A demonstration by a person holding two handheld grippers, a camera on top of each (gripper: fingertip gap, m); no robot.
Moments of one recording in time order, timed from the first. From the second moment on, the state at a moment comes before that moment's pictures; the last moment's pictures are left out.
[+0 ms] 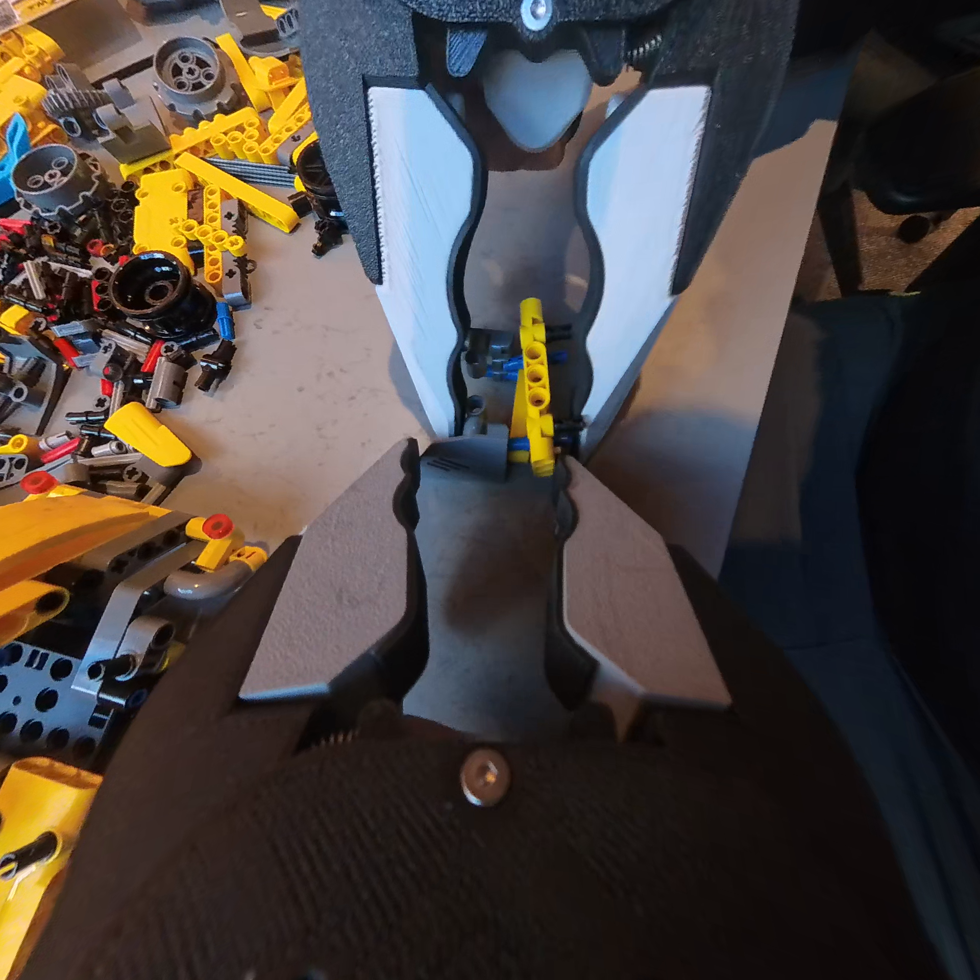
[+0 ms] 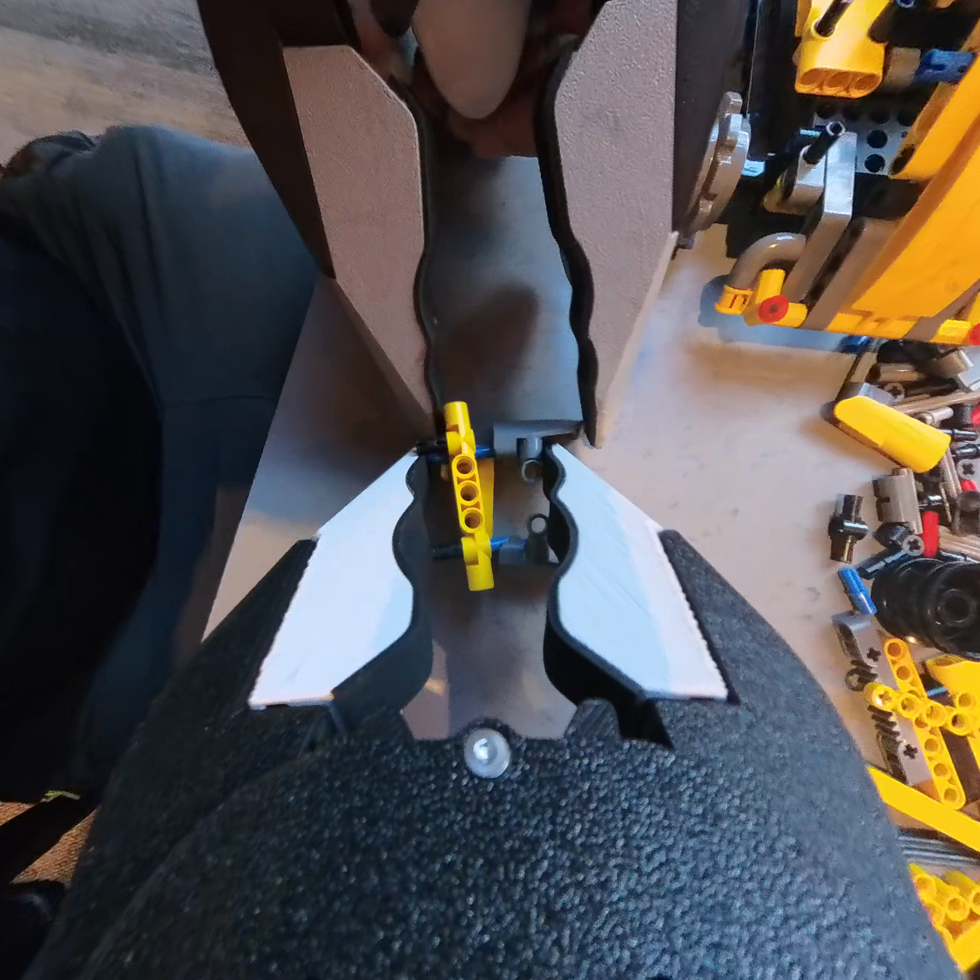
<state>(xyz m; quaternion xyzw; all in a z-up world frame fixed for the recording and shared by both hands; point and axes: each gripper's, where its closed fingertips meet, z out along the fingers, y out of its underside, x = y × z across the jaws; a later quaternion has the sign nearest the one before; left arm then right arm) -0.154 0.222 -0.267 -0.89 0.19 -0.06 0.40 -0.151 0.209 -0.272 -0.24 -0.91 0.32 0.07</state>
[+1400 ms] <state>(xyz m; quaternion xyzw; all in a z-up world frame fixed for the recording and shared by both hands) -0.163 0.213 -0.257 -0.89 0.11 -0.04 0.43 -0.101 0.234 -0.263 -0.26 -0.89 0.35 0.17</state>
